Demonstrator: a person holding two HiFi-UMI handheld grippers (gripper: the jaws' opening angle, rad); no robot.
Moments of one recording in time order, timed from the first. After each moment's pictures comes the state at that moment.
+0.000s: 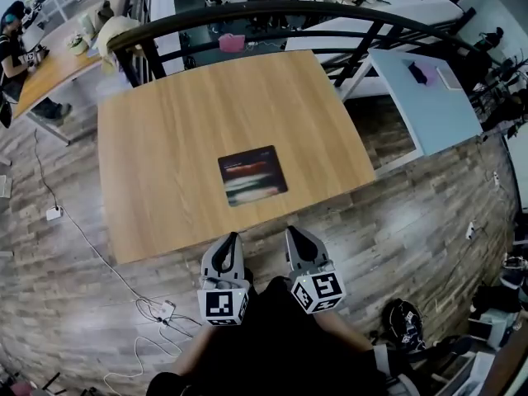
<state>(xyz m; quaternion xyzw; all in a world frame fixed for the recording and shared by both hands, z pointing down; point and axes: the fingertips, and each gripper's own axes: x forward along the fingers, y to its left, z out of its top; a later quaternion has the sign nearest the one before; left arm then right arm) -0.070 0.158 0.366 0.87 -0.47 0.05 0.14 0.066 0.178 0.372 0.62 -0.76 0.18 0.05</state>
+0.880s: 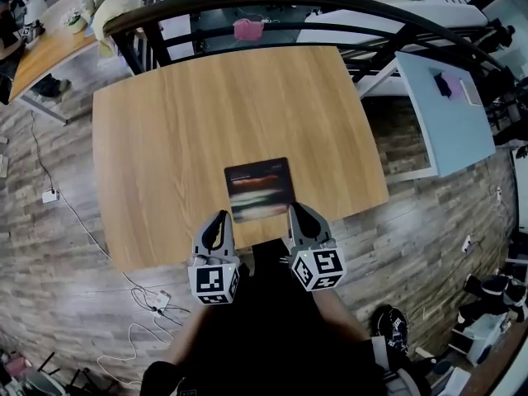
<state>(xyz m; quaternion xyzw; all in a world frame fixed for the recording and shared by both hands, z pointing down) -0.085 0.011 0.422 0.84 -0.51 0.09 0.18 0.087 0.022 0.421 0.61 -0.76 0.21 0.09</state>
